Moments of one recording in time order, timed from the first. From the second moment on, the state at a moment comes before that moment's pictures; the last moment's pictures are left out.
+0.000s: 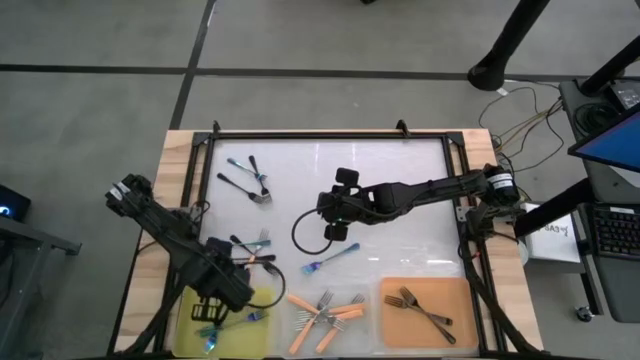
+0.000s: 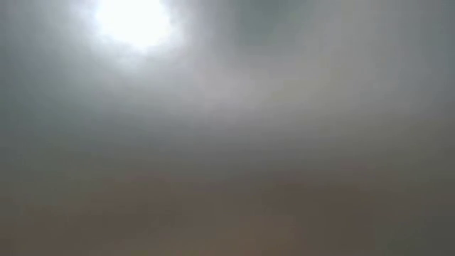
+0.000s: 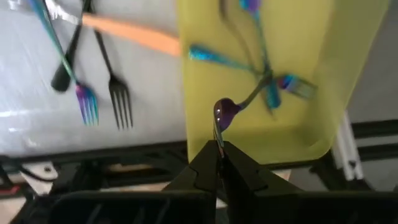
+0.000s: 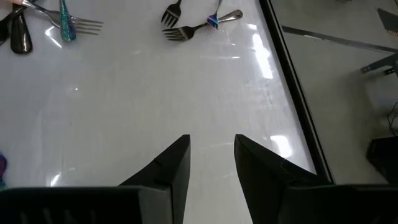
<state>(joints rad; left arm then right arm) -0.69 1.60 1.52 -1.57 0.21 -0.62 0.10 1.78 1.53 -0.65 0.50 0.00</state>
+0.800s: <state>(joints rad) -0.69 1.67 1.39 -1.38 0.29 -0.64 0.10 1.78 1.53 -0.65 0.49 0.00</state>
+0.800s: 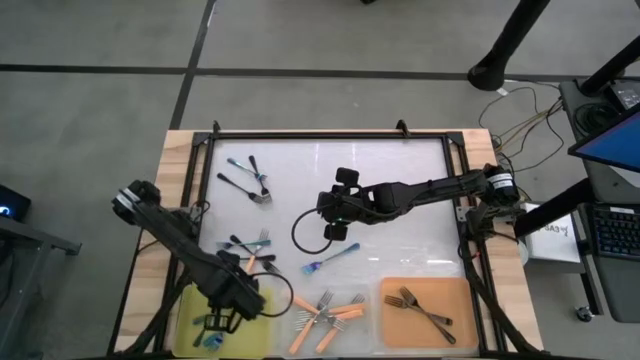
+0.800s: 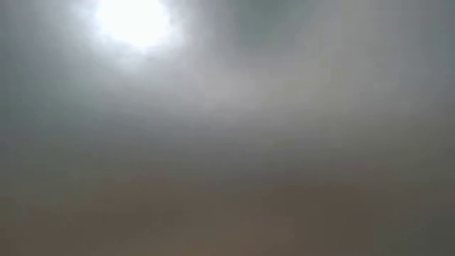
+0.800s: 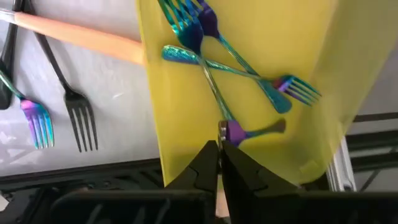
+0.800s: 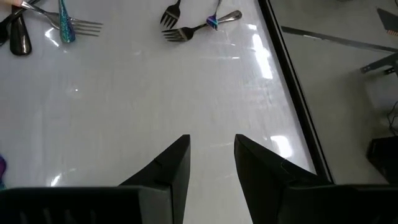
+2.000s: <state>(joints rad) -0.69 1.88 1.67 -1.38 -0.12 -0.57 0.07 1.78 1.53 -0.86 0.43 0.12</state>
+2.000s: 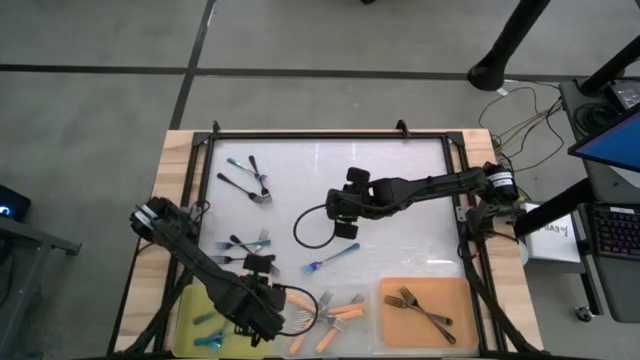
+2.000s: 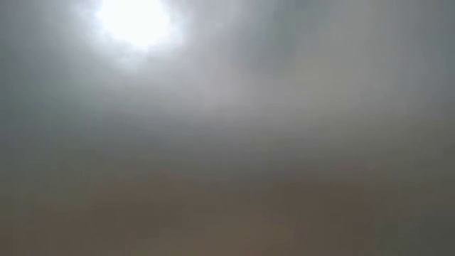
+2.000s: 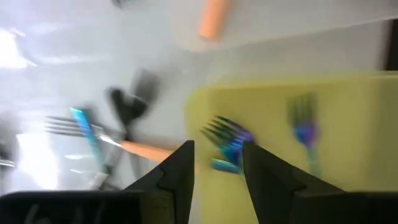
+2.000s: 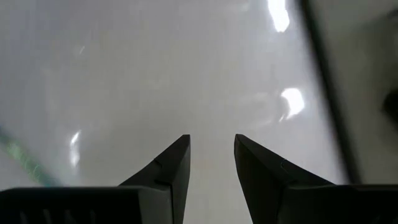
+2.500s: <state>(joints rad) -0.64 1.71 1.34 -1.07 -0.27 -0.42 0.09 1.80 1.38 -0.63 -0.12 -0.05</state>
